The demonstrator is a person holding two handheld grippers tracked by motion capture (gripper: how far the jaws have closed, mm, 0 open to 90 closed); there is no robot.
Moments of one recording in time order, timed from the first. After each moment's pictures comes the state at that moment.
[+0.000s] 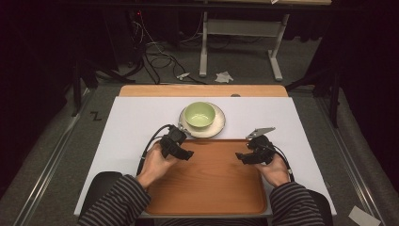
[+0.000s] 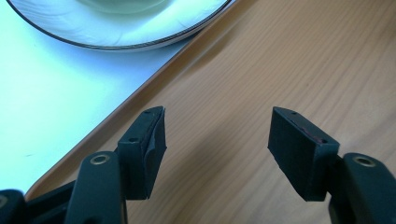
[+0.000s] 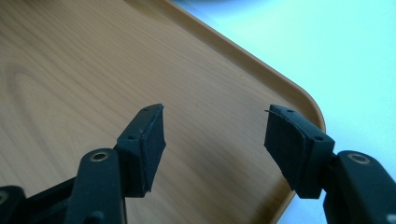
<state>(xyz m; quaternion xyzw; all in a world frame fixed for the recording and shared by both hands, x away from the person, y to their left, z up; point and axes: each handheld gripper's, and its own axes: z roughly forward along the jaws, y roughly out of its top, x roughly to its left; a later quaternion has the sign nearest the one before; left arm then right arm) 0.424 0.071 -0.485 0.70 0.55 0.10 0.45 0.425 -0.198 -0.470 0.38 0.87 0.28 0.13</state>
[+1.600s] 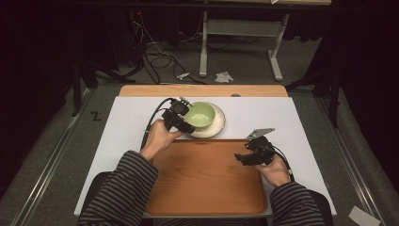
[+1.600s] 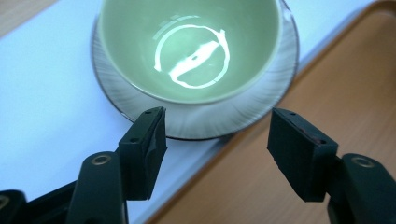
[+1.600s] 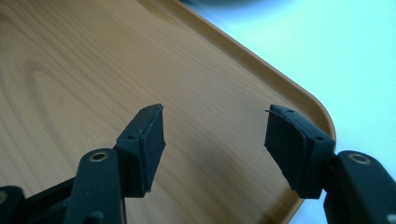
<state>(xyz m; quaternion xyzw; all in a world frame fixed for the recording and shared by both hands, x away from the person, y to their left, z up) 0.495 0.068 -0.436 0.68 0.57 0.12 0.44 0.422 -0.196 -0.469 0.36 0.88 0.29 0.12</state>
